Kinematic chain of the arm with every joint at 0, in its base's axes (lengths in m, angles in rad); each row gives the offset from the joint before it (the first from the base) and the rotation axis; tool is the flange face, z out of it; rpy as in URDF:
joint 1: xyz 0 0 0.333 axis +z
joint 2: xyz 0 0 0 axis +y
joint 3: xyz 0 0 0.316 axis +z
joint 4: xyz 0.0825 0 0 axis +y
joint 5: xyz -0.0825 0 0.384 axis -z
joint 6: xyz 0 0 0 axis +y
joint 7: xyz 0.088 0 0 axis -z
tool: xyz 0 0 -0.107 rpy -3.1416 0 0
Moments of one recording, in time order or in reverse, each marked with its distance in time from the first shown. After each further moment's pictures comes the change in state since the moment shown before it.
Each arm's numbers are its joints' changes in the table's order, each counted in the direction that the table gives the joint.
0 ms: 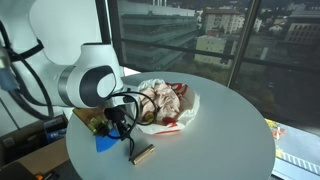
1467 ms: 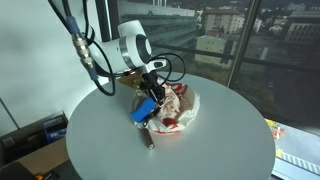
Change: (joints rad) arm -0.068 0.194 -0.021 -0.538 0.276 0.254 0.247
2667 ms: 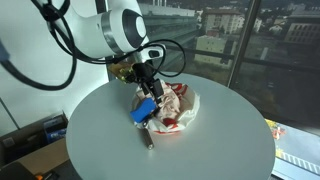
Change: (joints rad) arm -0.045 -0.299 0.023 0.244 -0.033 0.063 0.060
